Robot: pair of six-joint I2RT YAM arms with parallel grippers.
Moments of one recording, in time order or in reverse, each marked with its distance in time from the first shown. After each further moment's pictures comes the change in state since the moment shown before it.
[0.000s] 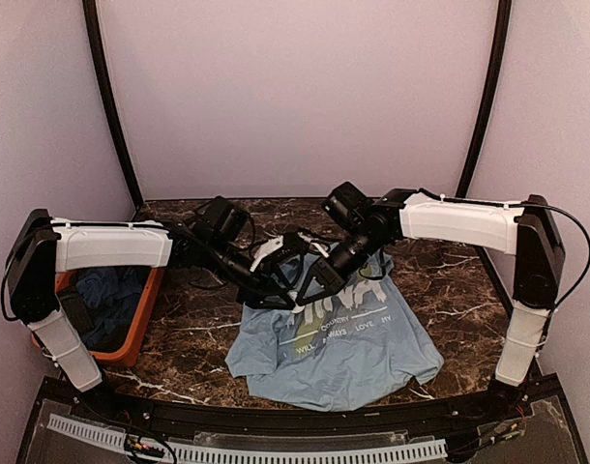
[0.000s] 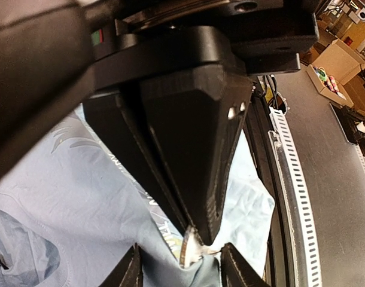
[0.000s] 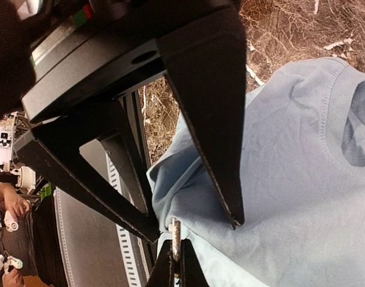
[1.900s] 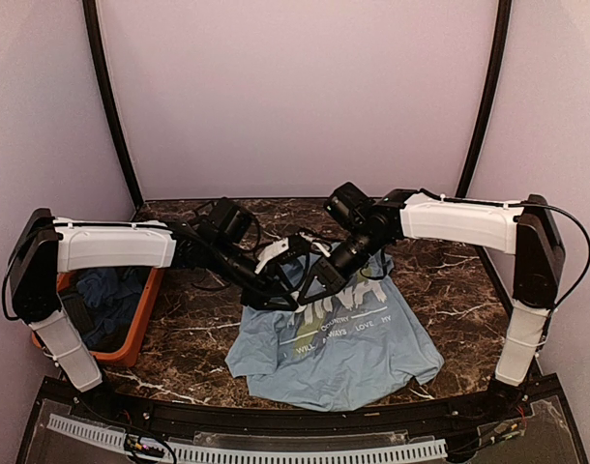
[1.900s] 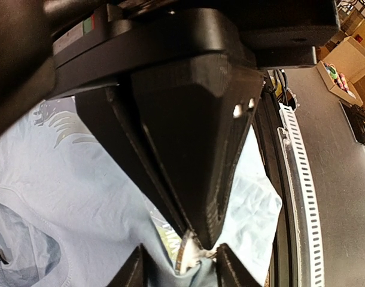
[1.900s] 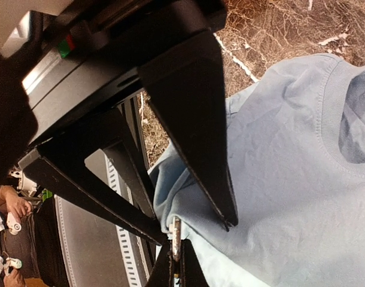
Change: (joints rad) left arm -0.019 0.014 0.022 -0.026 -0.087 -0.016; right arm -0.008 0.000 -0.004 0.002 -0.003 0.009
